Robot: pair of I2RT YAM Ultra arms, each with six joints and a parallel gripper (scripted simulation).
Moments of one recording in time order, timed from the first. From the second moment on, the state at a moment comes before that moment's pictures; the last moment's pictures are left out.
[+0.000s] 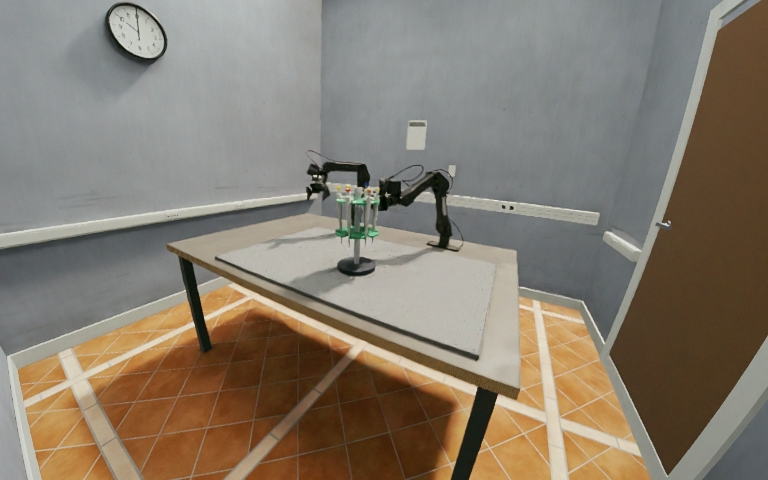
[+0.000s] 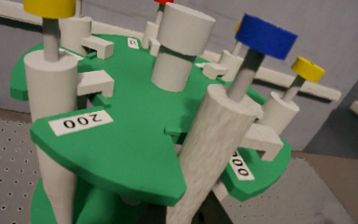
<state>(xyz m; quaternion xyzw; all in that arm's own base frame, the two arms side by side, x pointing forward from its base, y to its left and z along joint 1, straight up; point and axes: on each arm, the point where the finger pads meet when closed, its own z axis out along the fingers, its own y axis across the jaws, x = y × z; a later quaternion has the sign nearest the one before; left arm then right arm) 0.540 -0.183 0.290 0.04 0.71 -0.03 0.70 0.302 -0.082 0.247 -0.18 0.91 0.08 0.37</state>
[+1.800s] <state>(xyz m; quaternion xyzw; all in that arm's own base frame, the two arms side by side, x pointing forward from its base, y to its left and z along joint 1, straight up) 0.541 -0.183 0.292 -0.03 0.71 0.03 0.70 0.302 -0.082 0.247 -0.18 0.91 0.08 0.37</state>
